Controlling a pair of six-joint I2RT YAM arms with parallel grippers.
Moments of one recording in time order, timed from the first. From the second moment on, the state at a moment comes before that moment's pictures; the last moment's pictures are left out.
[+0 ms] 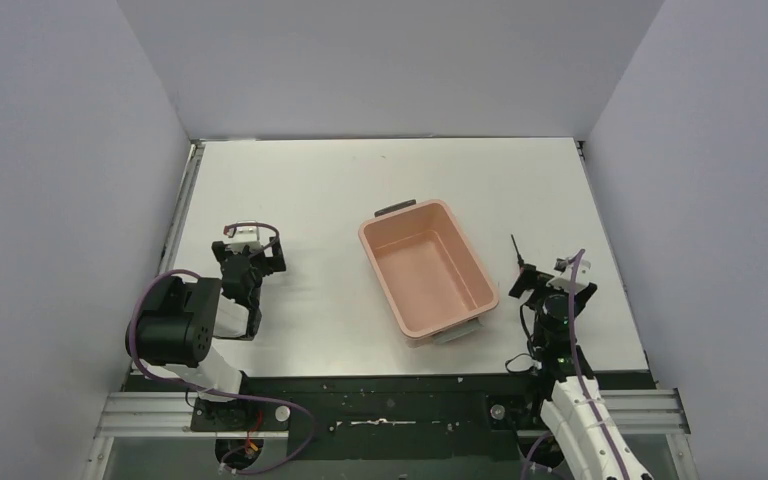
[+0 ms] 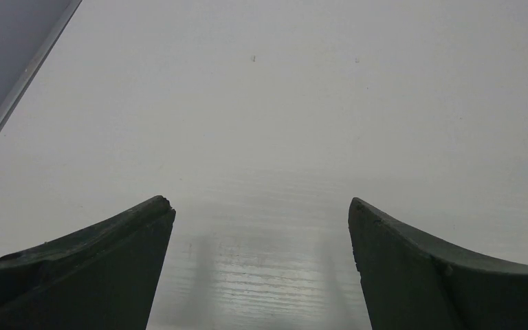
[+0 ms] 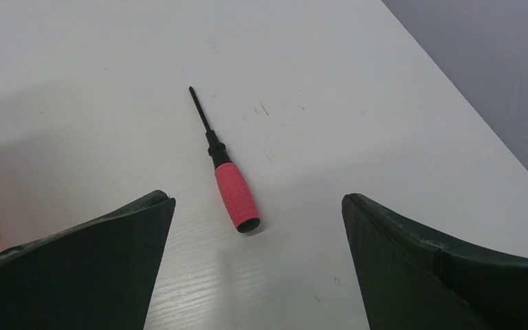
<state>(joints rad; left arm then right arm) -0.08 1.62 0.25 1.18 -0.19 -0.04 0.07 0.49 0.05 0.21 0.35 0.14</state>
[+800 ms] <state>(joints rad) -0.08 1.62 0.25 1.18 -0.19 -0.04 -0.03 1.64 1.10 -0.56 0.02 0.01</state>
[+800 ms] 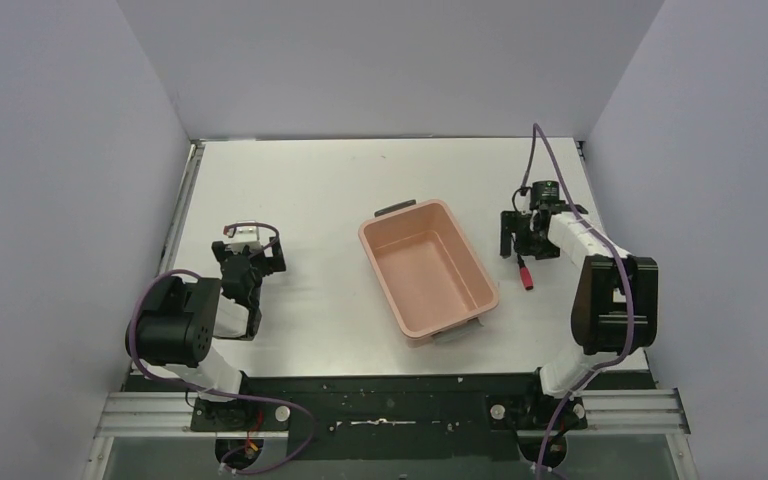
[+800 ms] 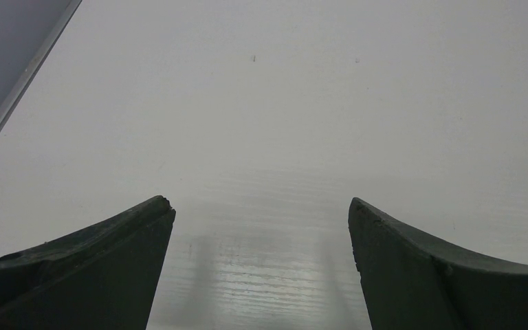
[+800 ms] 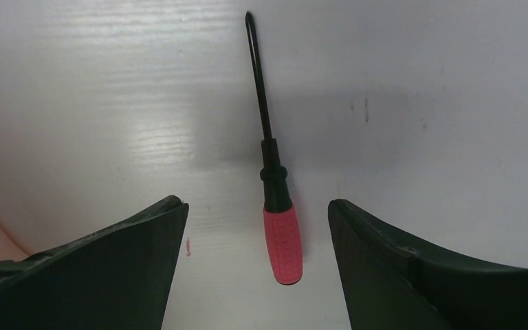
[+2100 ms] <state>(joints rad) -0.08 1.62 0.25 1.18 -0.19 -0.04 0.09 1.62 1.86 -1.22 0.09 0.18</state>
